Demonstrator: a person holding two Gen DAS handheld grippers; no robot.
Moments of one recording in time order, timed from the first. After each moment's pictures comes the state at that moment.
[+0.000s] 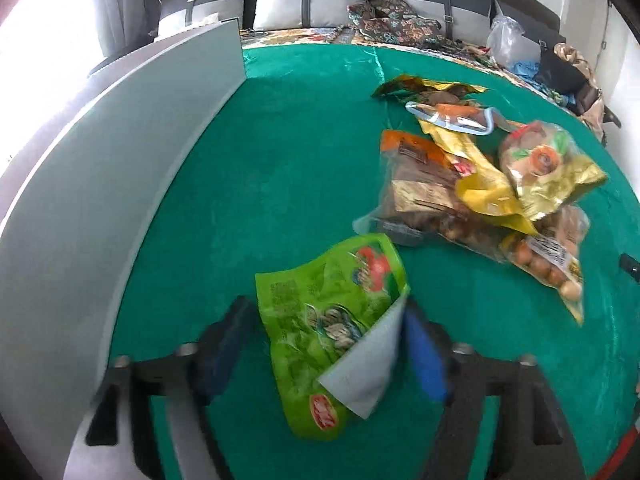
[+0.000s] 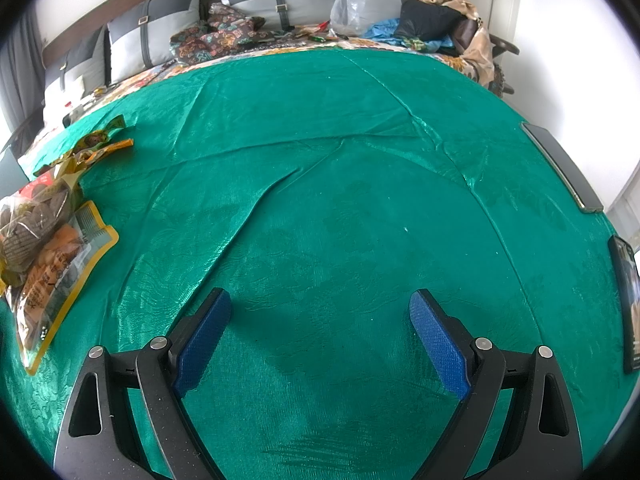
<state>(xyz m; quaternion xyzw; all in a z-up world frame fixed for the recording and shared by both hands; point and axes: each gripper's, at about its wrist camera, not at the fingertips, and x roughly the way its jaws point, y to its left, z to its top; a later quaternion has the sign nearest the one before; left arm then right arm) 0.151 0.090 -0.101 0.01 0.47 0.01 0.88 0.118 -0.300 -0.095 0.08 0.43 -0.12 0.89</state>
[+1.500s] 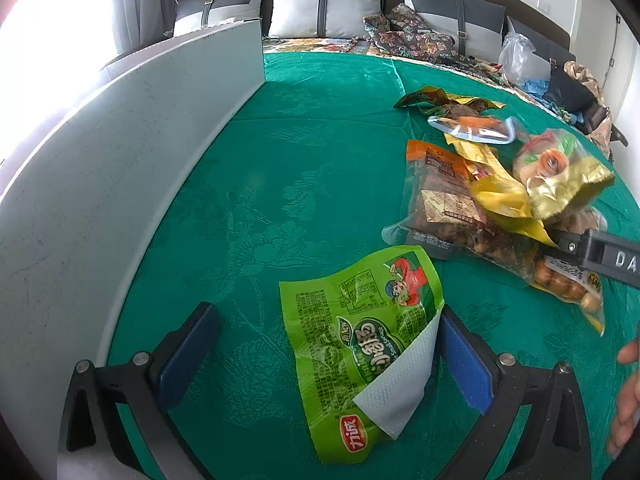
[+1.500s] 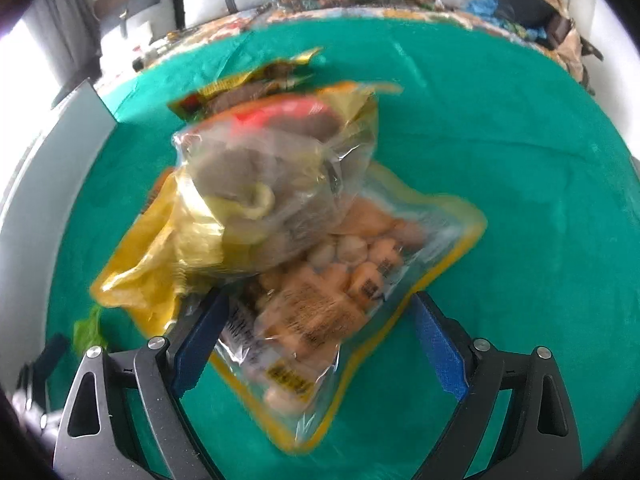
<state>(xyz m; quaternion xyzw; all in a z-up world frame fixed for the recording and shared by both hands) 0.151 0.106 -0.109 -0.01 0.45 0.02 0.89 0.185 -0.104 -0.081 0.09 0.50 -0.01 0.86</state>
